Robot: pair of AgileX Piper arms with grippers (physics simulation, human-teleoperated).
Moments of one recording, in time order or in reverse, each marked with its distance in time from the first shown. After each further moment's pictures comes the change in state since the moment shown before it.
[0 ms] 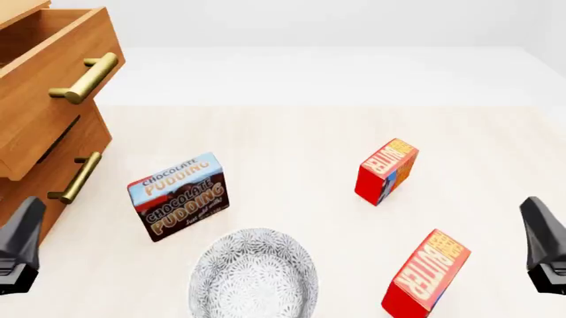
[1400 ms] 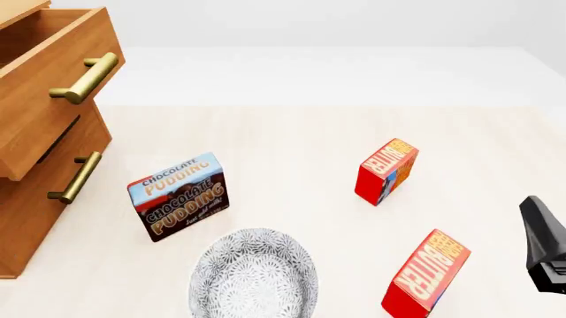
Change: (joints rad) left arm 0.039 0.564 -0.975 0.667 -0.013; right arm 0.000 0.005 -0.004 0.000 0.001
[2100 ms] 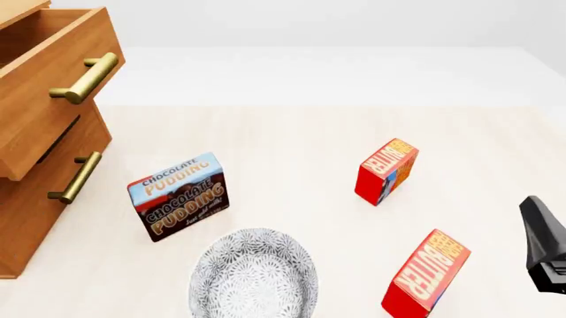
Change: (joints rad) left arm -0.021 0.359 -0.444 0.408 -0.062; right arm 0.000 0.000 0.000 0.000 0.000
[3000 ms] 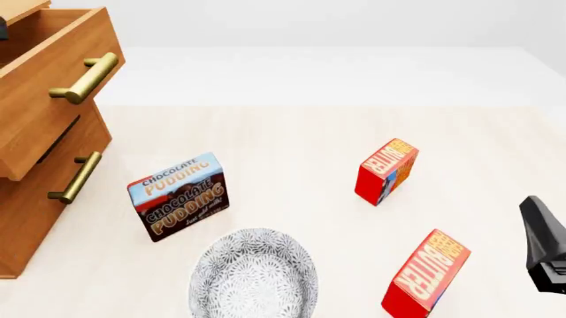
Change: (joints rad) left arm 0.037 0.165 -0.044 0.128 0.009; right arm 0.000 0.000 0.000 0.000 0.000
